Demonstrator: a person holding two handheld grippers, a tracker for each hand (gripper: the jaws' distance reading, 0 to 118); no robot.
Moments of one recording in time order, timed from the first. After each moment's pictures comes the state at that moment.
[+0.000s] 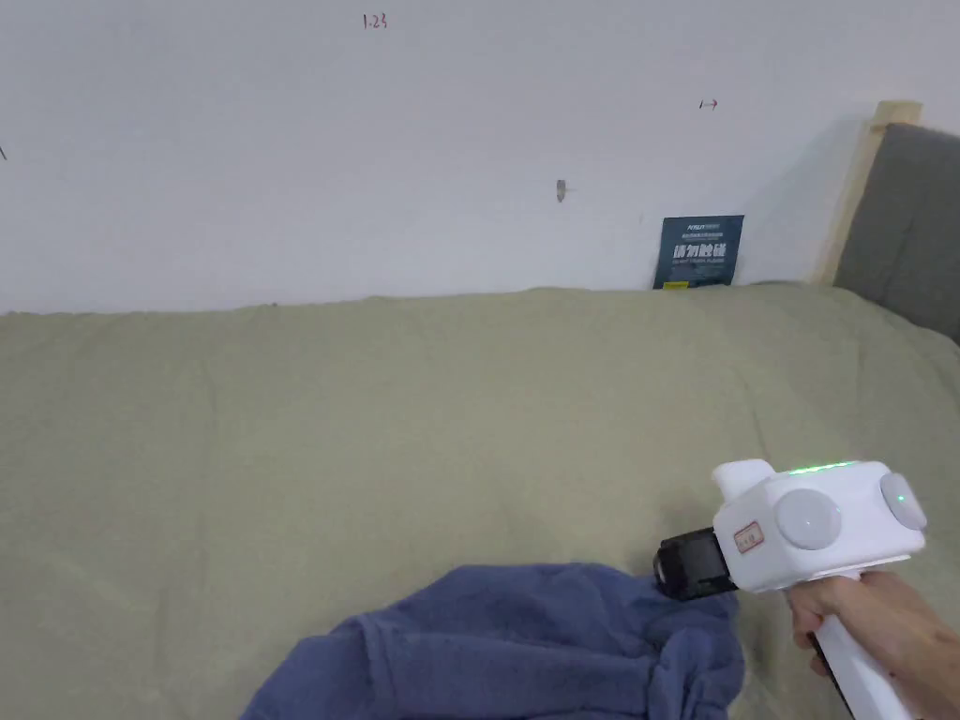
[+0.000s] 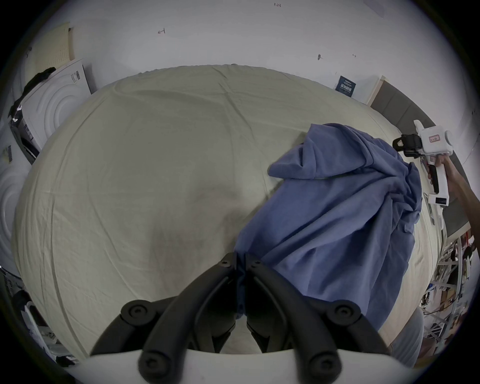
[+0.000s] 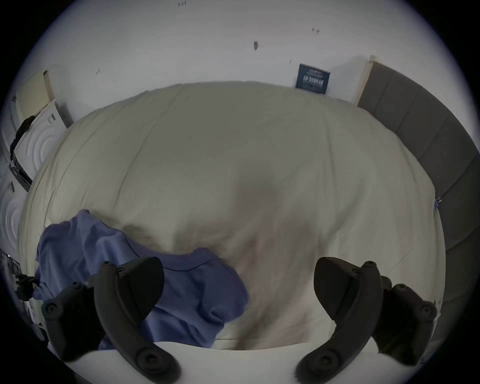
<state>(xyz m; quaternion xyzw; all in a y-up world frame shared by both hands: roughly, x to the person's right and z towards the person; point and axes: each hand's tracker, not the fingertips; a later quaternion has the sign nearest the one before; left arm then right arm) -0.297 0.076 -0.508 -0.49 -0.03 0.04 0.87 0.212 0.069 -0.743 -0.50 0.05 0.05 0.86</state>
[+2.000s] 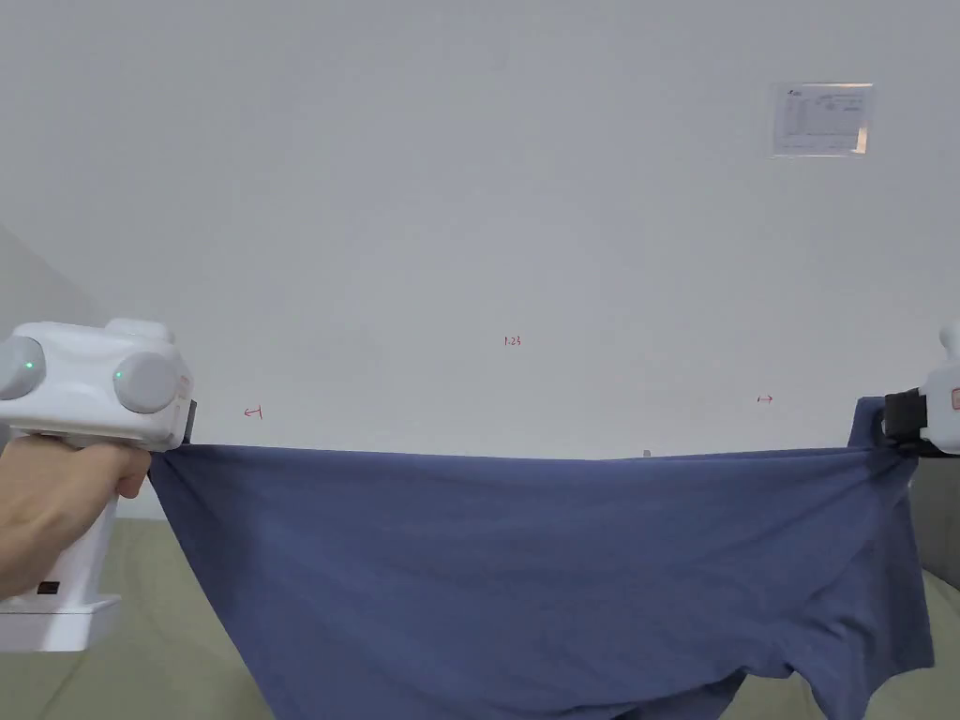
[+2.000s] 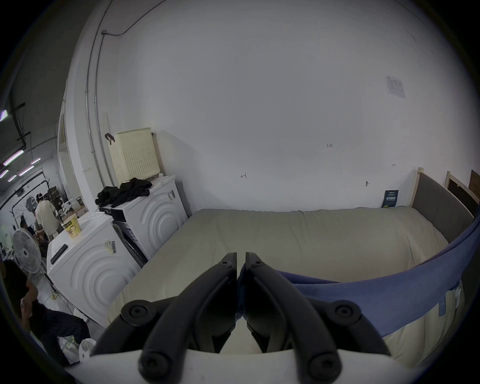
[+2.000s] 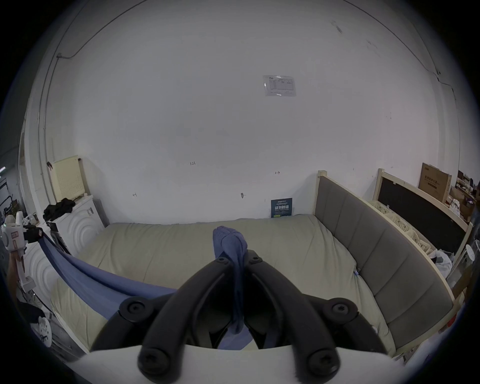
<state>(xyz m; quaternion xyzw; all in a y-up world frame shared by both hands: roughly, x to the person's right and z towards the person) -0.360 0.471 -0.531 -0.22 0.18 -0.04 0.96 0.269 0.477 -0.556 -0.19 -0.01 -0.03 0.98</state>
